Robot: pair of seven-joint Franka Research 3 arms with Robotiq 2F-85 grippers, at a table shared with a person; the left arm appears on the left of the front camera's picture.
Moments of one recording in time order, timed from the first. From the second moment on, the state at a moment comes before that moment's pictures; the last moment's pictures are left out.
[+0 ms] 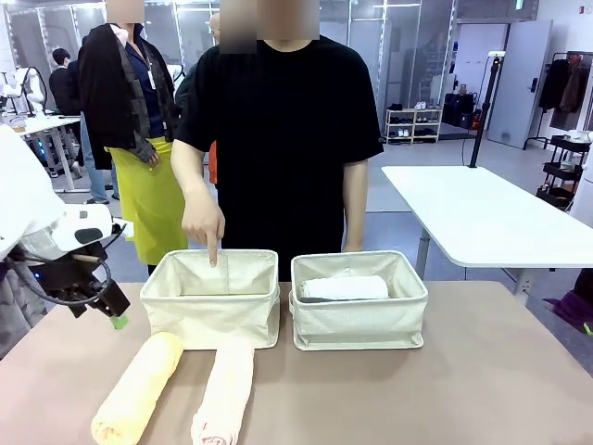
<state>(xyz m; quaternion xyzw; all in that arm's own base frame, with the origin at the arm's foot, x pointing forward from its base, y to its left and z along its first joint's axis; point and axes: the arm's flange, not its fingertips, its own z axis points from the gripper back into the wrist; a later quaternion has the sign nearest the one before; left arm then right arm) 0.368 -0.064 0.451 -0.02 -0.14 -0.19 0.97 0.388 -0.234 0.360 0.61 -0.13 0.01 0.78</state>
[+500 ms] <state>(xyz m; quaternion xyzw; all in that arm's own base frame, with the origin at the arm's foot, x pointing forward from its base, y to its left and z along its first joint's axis) 0.370 -0.094 0.416 -0.04 -0.09 -0.18 0.98 0.388 -0.234 0.360 0.61 -0.13 0.01 0.78</state>
